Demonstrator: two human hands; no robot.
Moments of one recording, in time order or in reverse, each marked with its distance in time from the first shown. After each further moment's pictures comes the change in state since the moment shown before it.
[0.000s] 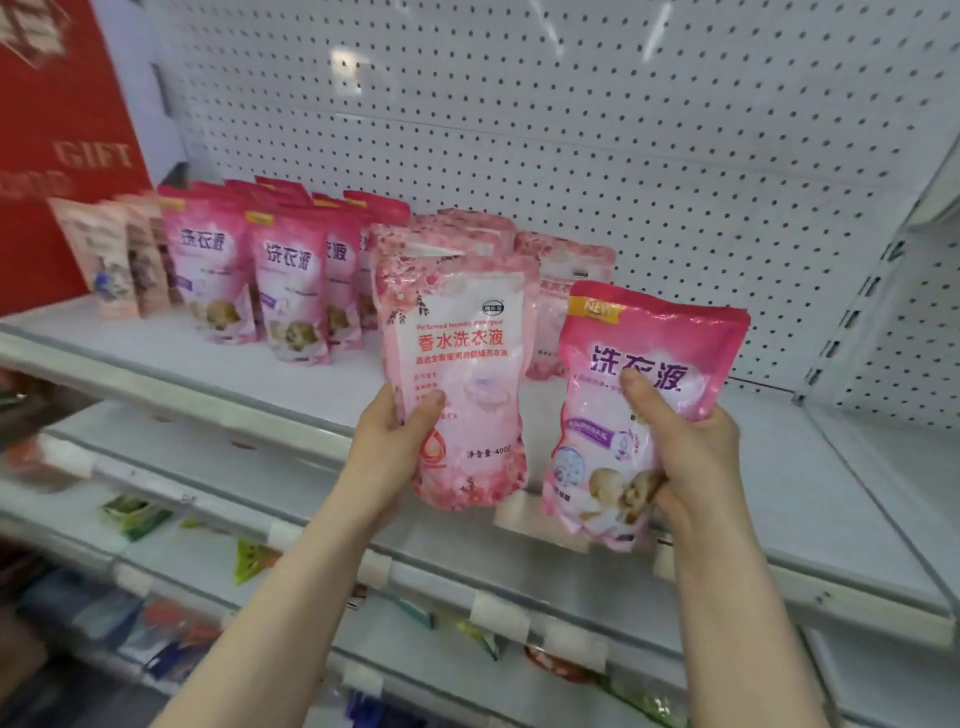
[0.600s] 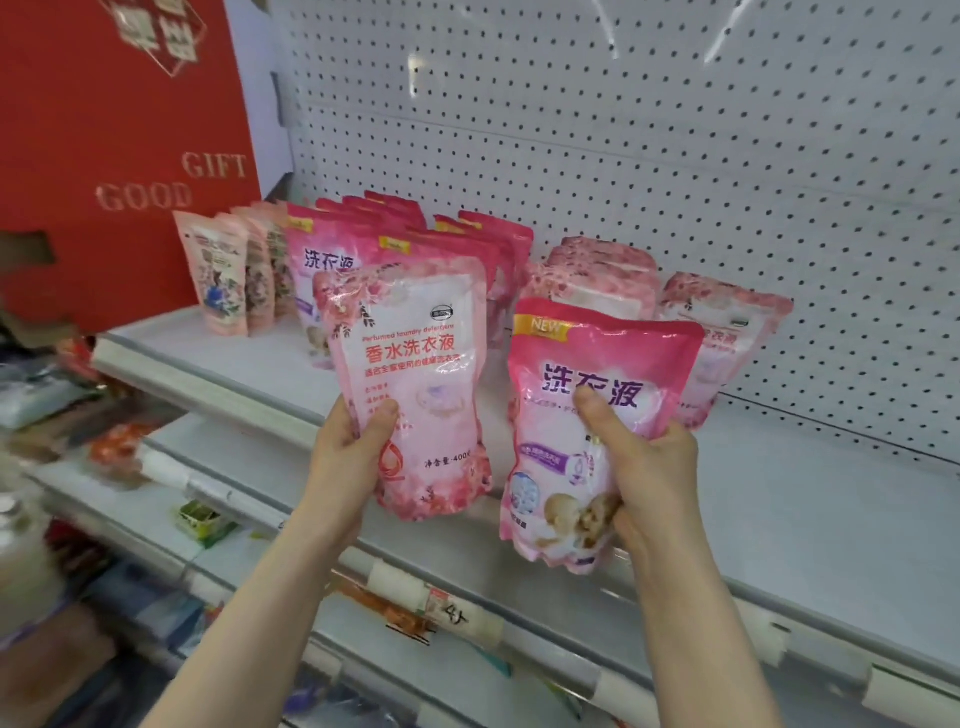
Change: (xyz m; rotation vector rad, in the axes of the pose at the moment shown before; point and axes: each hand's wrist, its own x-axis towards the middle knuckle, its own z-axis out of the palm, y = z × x) left_hand 0.065 0.013 -0.166 -0.058 0.209 0.015; right_hand -0.022 0.053 0.187 -0.005 -0.160 -0.001
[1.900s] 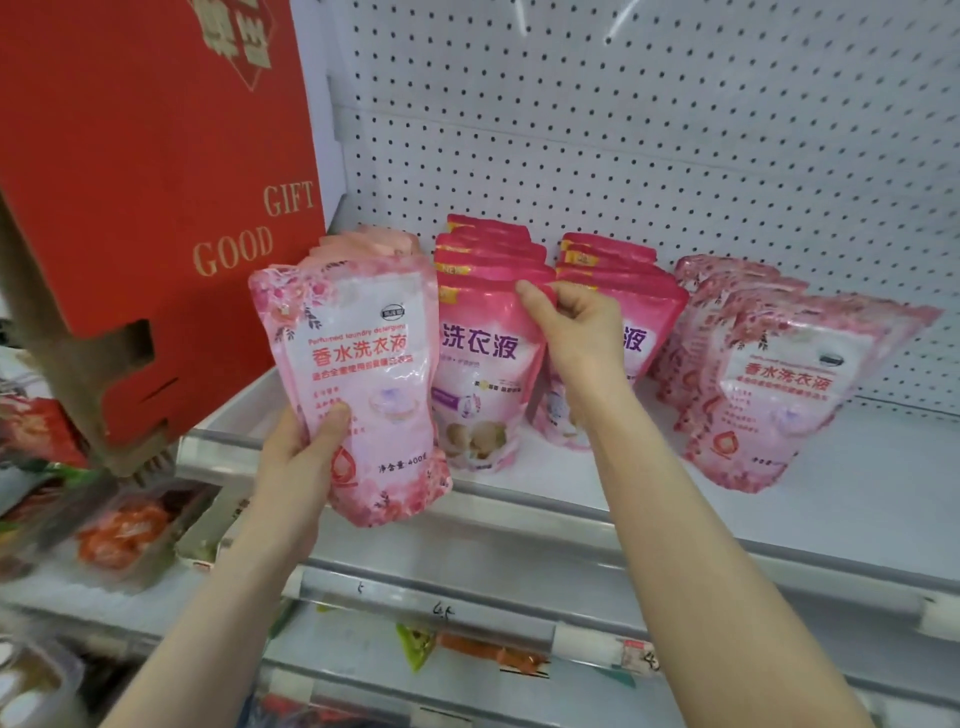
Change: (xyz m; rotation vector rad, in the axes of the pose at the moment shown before) left_hand 0.197 0.030 -0.242 -0.018 -0.115 -0.006; right_hand 0.070 0.045 0.320 -0.382 0.021 -0.373
